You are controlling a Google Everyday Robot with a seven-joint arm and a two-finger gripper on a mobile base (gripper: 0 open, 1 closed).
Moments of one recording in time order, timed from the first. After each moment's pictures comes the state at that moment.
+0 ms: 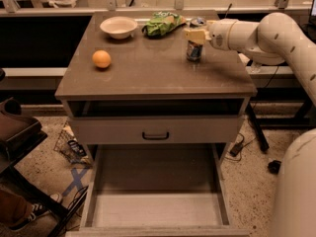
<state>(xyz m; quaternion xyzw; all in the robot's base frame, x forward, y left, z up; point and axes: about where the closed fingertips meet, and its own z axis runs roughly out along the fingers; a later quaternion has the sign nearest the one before) 0.810 -0.132 0.893 -0.32 0.71 0.24 0.58</state>
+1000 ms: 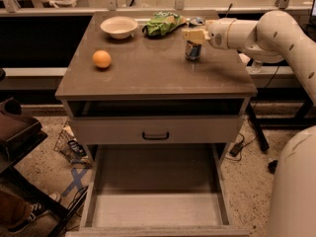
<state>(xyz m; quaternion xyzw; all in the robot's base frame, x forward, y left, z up) 0.810 -0.129 0.903 -0.32 0.71 0.24 0.58</state>
